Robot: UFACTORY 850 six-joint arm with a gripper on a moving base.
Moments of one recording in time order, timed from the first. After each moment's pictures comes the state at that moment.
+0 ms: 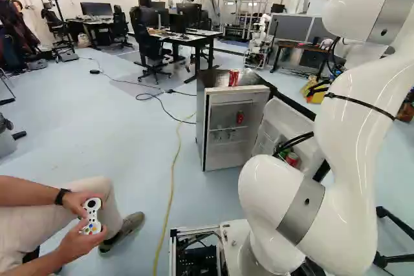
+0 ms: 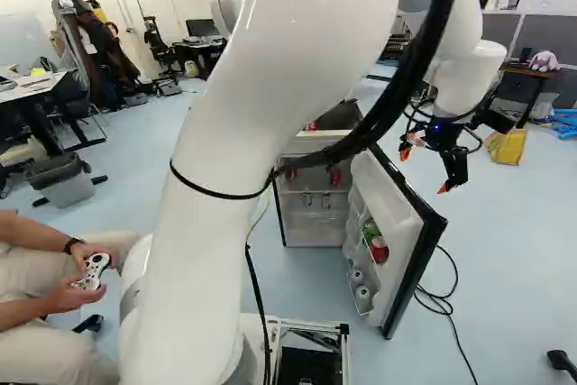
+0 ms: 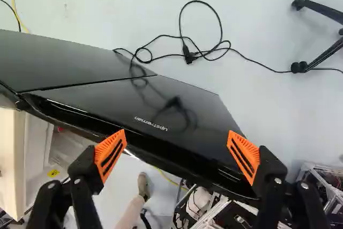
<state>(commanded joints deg) -52.3 -31.7 -84.8 12.9 -45.3 0.0</state>
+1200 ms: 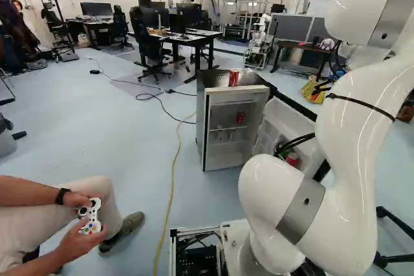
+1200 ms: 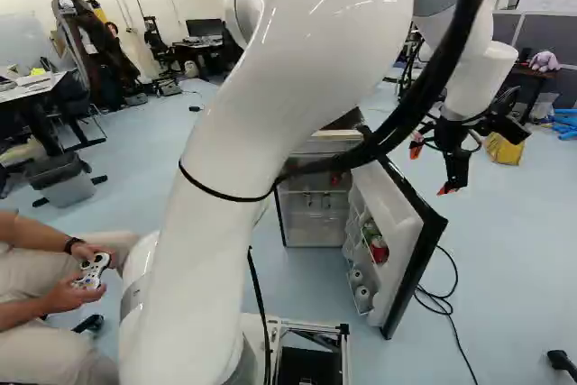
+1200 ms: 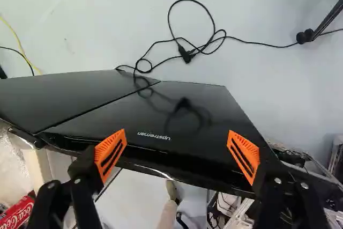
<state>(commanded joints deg) -53.2 -33.8 -87.0 14.2 -46.0 12.6</state>
